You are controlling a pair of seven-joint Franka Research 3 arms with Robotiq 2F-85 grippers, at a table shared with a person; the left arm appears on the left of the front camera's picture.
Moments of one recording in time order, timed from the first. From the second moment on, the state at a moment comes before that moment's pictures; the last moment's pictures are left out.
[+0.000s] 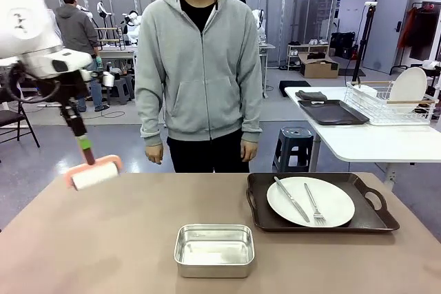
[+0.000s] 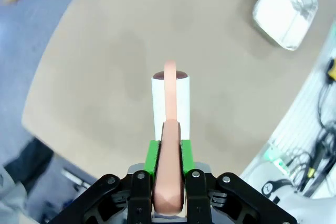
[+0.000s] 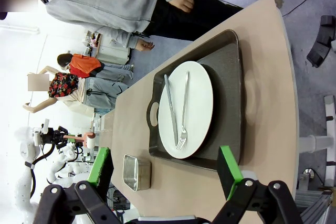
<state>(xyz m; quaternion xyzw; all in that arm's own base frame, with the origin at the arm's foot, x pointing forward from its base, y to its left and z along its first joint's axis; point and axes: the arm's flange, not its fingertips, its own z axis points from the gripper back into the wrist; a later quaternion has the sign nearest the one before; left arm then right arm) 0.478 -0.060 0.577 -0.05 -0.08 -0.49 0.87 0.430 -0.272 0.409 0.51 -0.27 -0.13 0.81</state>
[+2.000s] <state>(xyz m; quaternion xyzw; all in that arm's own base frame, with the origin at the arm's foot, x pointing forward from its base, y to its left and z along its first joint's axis) 0.463 -0.372 0.440 -0.08 0.01 -0.71 0.69 0.430 -0.272 0.409 0.51 -0.27 -0.13 0.81</state>
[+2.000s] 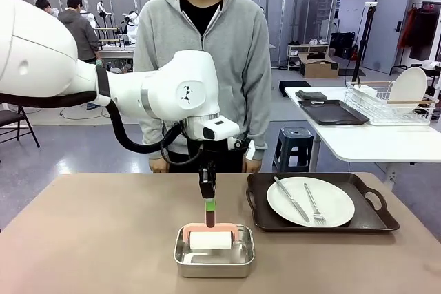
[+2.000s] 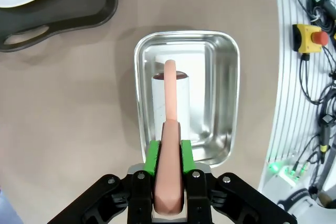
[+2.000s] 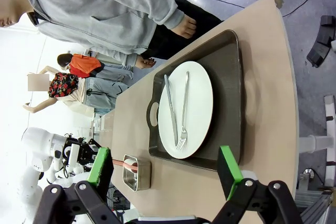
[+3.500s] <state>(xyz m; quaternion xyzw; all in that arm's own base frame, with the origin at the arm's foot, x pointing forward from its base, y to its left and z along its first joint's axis) 0.485 -0.375 0.419 -0.09 0.02 -0.72 0.69 0.430 -0.272 0.409 0.51 -0.27 -0.13 0.81</state>
